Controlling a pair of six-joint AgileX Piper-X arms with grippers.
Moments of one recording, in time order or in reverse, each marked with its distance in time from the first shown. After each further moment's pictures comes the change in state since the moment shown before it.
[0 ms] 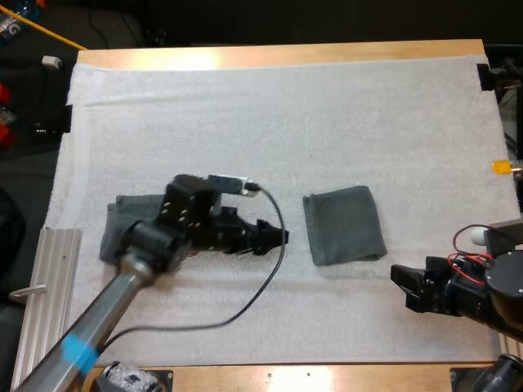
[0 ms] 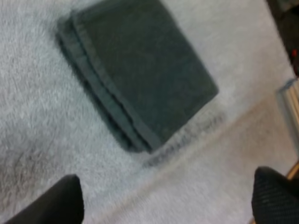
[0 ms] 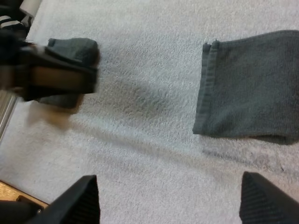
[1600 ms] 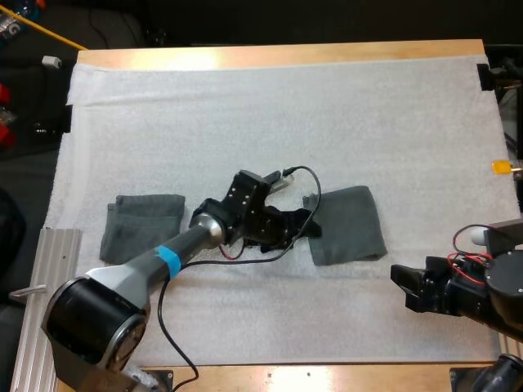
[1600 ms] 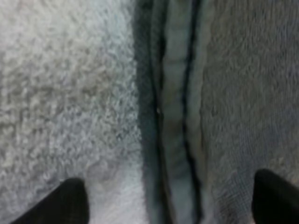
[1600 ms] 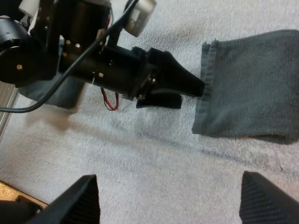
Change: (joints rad) left arm -0.115 0.511 -0.081 -0.308 0.020 -0.421; right arm 0.000 0.000 0.000 0.000 0.000 0.000
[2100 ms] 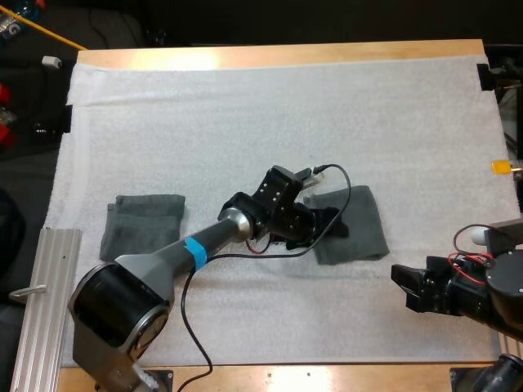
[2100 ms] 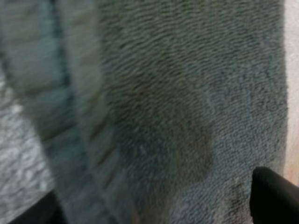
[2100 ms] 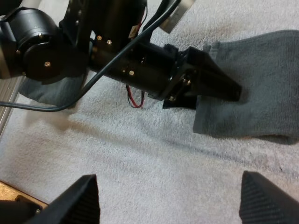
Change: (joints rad) left arm -0.094 0.100 -0.137 0.002 -0.003 -0.047; right arm 0.000 0.000 0.000 0.000 0.000 -0.003
